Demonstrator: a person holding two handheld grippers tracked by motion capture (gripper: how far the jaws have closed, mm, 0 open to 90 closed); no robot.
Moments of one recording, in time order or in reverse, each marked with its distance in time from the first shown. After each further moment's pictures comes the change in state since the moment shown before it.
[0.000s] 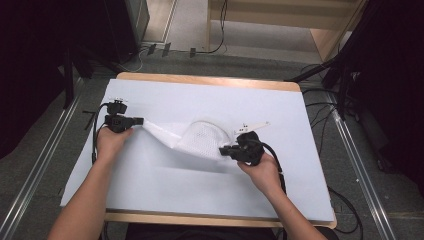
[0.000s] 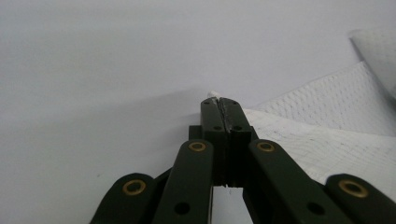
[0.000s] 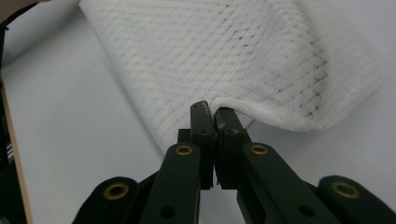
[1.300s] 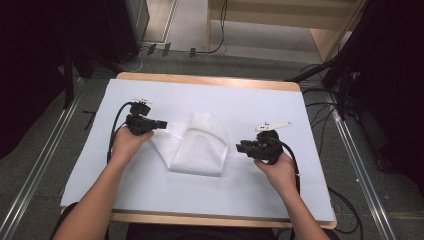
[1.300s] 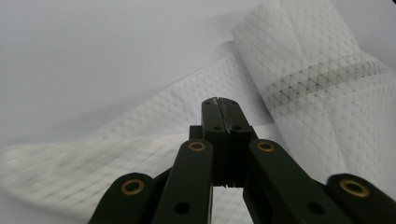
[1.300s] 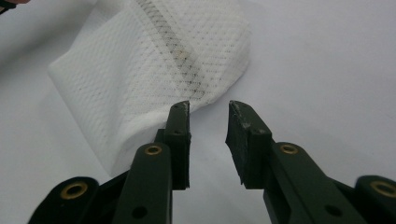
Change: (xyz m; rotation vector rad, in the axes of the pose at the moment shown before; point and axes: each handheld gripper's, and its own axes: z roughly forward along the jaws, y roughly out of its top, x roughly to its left) left arm -0.082 0.010 0.011 0.058 -0.201 0.163; right arm -0.037 -0.015 -0.031 -0.053 -0.112 0.061
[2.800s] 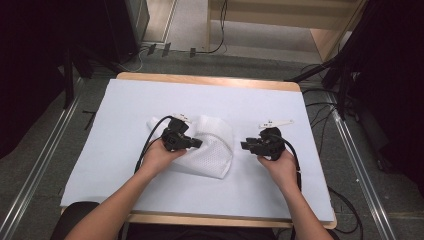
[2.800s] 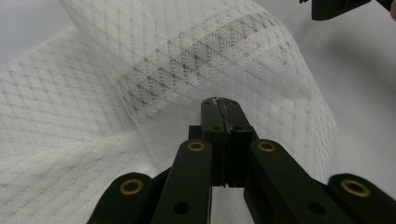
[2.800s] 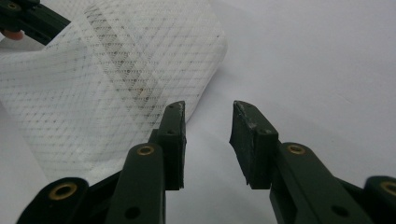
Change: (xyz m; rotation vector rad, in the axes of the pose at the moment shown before) left arm -0.092 -0.007 0.050 0.094 -0.155 0.206; right arm -0.025 -0.004 0.010 0.015 -0.052 0.043
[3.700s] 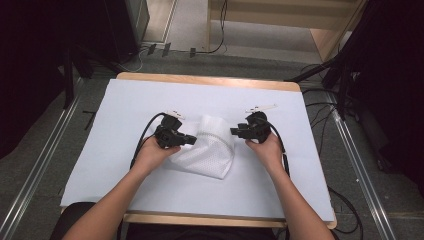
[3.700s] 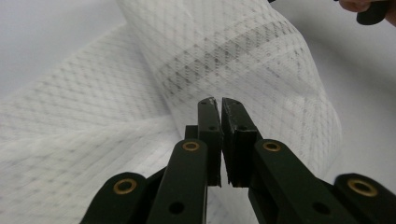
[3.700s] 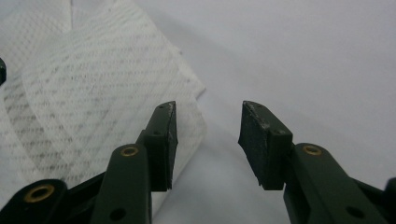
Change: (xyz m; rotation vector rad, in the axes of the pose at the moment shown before) left arm 0.014 -0.001 -0.025 -0.026 0.043 -0.018; right arm -0.015 0.043 0.050 -0.002 -0.024 -0.006
